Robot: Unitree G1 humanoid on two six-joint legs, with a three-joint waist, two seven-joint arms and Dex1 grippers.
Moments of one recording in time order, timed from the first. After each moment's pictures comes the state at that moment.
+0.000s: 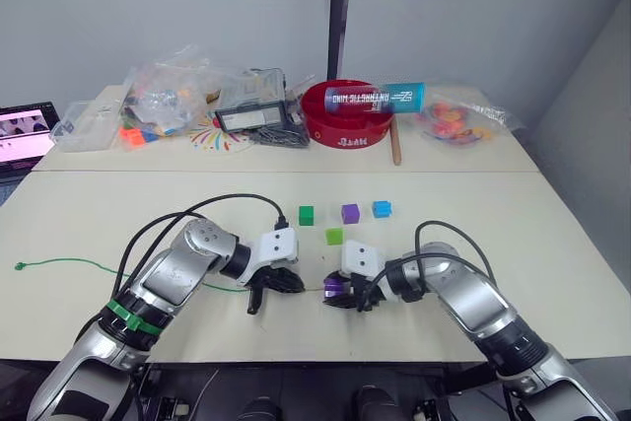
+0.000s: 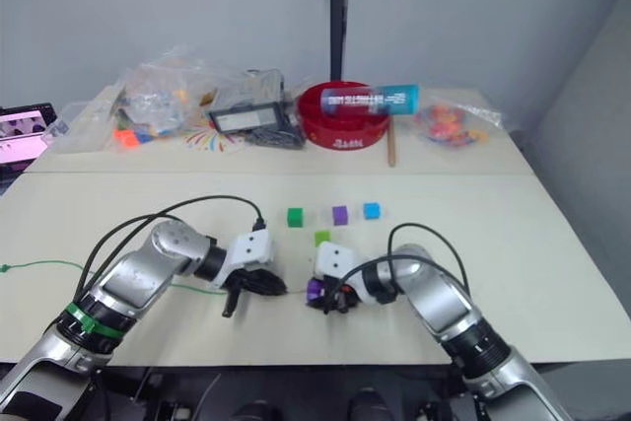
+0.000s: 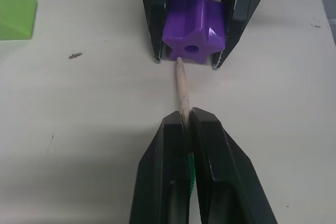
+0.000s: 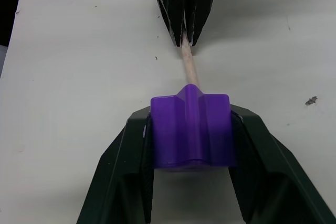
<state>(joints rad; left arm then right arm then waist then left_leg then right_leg) -0.59 0.66 -0.41 -0.07 -0.12 0.53 -1.29 -0.50 -0.52 0.46 -0.15 0.06 0.53 1.09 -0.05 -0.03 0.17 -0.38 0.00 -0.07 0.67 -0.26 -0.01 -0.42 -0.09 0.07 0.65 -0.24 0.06</state>
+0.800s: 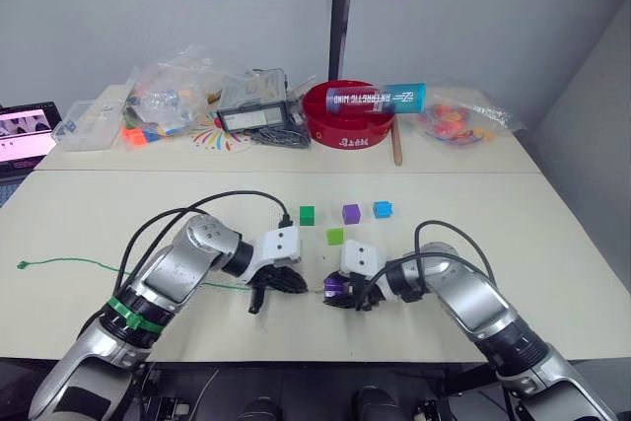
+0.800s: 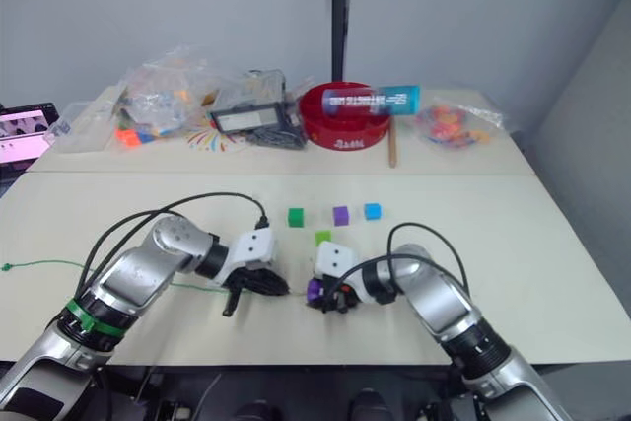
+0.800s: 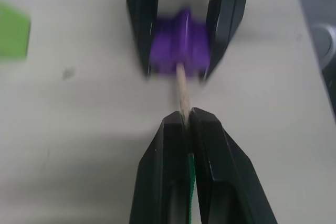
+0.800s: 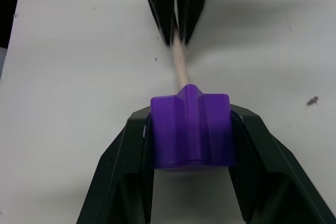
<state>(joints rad) -0.60 0.64 -0.42 -0.11 -0.12 0.57 -1.31 -0.50 -0.50 0.47 -0.16 0.06 0.55 1.08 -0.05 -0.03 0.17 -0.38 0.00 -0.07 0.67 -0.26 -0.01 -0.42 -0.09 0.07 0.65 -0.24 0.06</state>
